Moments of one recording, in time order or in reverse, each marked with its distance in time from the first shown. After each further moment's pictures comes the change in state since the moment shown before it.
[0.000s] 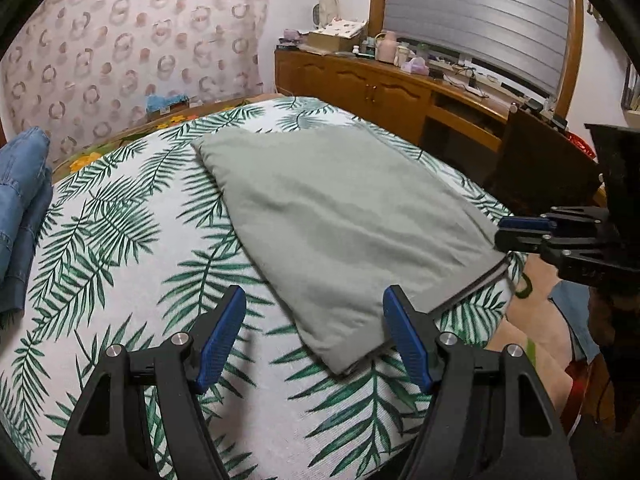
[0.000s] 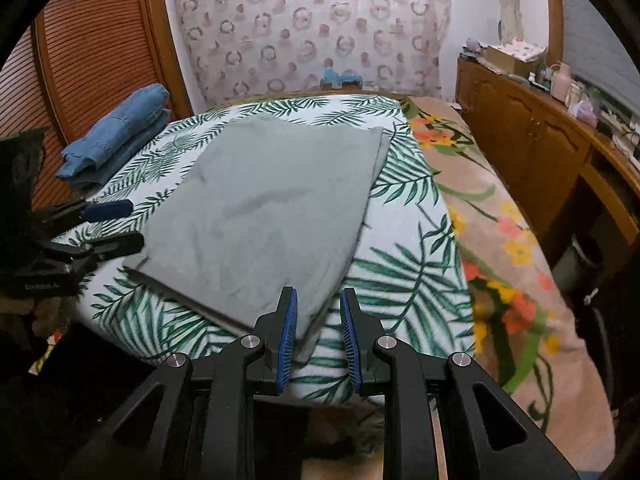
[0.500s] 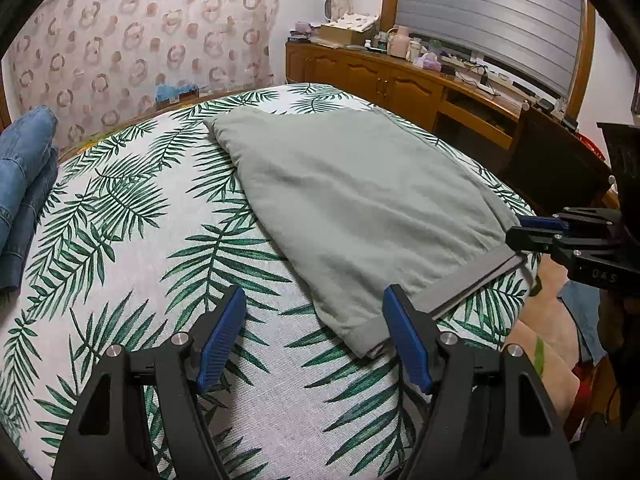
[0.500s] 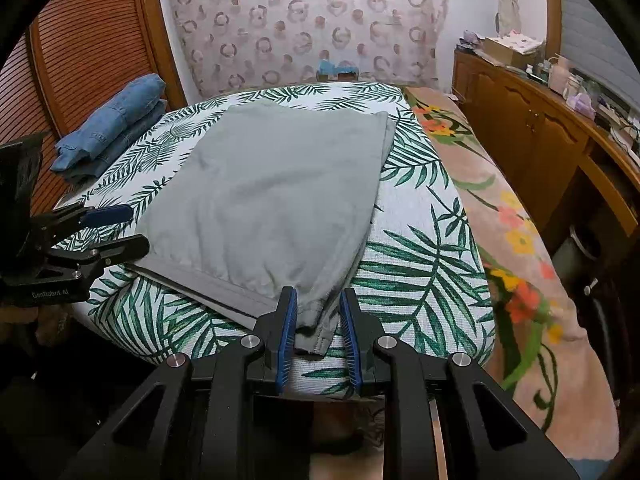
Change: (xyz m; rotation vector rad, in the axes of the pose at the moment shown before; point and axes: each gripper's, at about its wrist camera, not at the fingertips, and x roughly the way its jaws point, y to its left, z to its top) left arm 0.008 0.008 -0.012 -0.032 0.017 0.017; right arm 0.008 0.006 -0.004 0.008 0.027 -0.037
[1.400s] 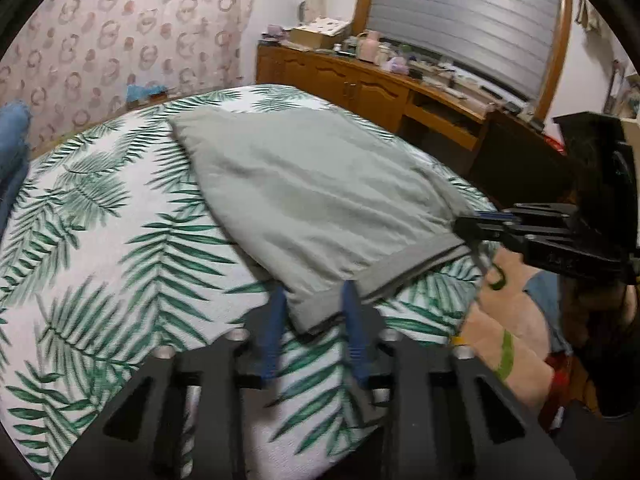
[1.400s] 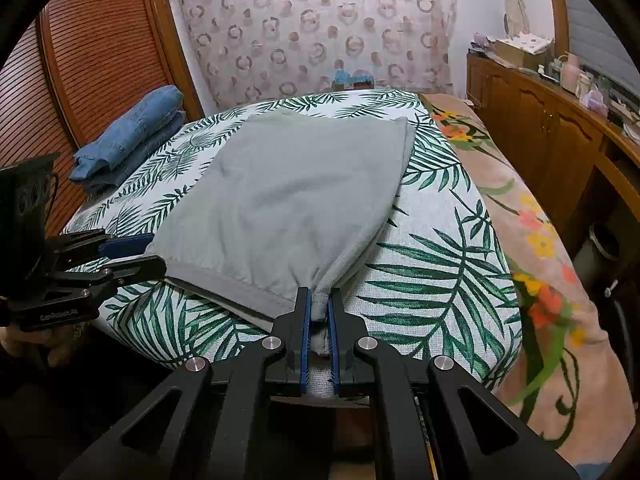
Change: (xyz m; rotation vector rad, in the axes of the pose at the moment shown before) left arm -0.011 -0.015 -0.008 0.015 -0.014 -0.136; right arm 0.005 0.012 -0.009 0.016 -0.048 0.067
